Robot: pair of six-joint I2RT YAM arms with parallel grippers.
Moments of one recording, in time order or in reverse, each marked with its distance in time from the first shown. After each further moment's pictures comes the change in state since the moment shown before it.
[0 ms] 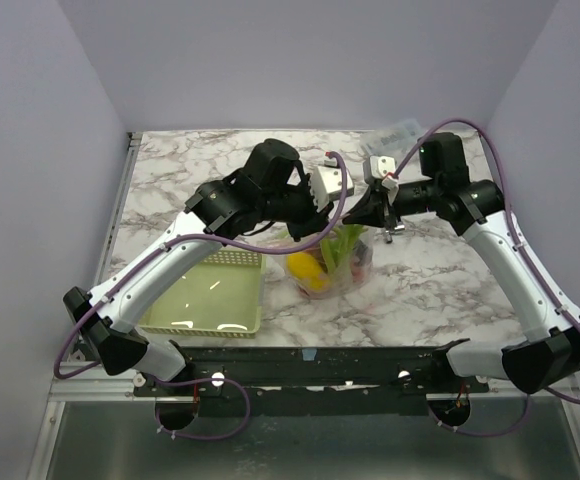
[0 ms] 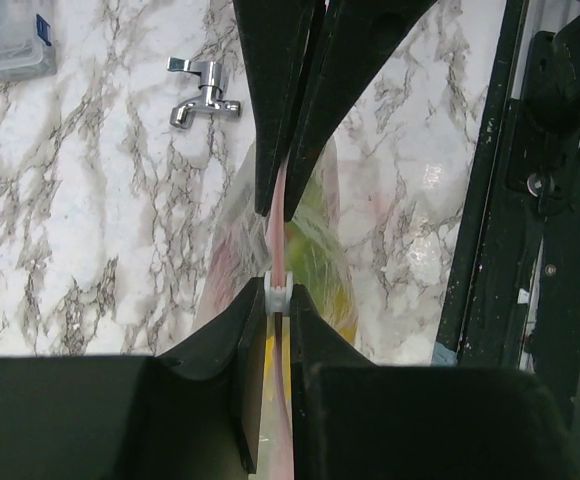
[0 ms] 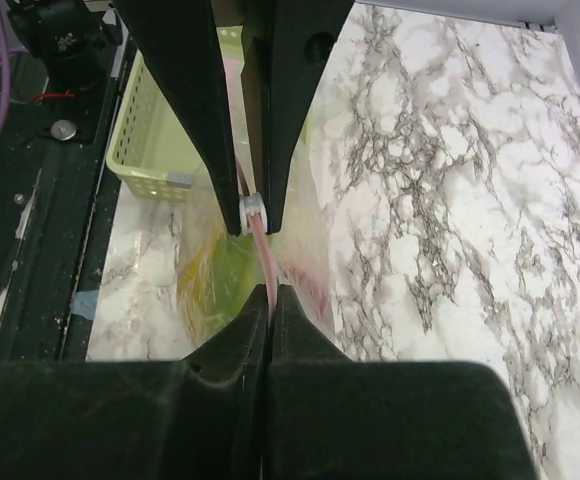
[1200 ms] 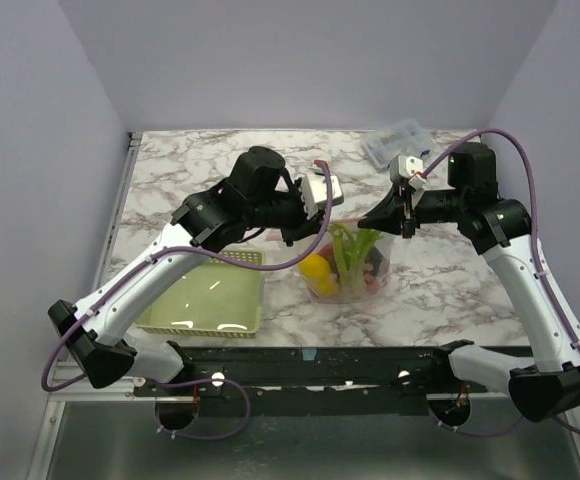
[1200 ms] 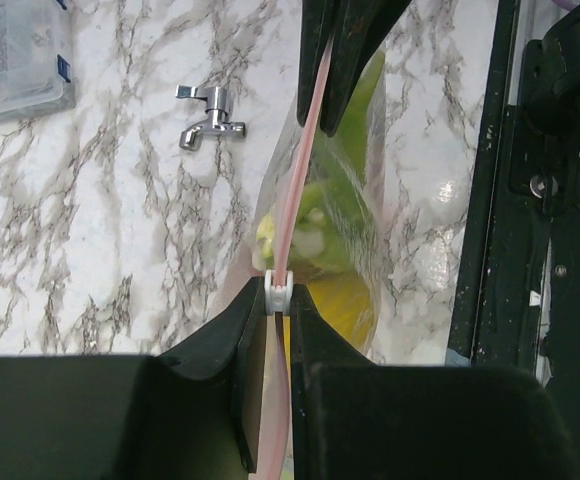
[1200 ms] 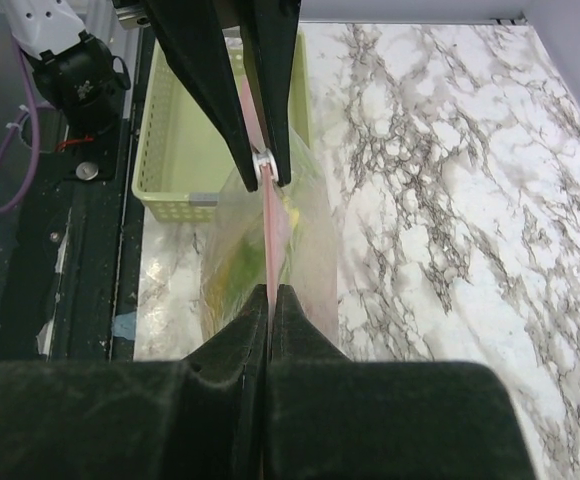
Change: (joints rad) left arm 0.011 -0.087 -0.103 0.087 0.015 0.040; right arm -0.087 -0.151 -0.085 0.052 -0.040 0.188
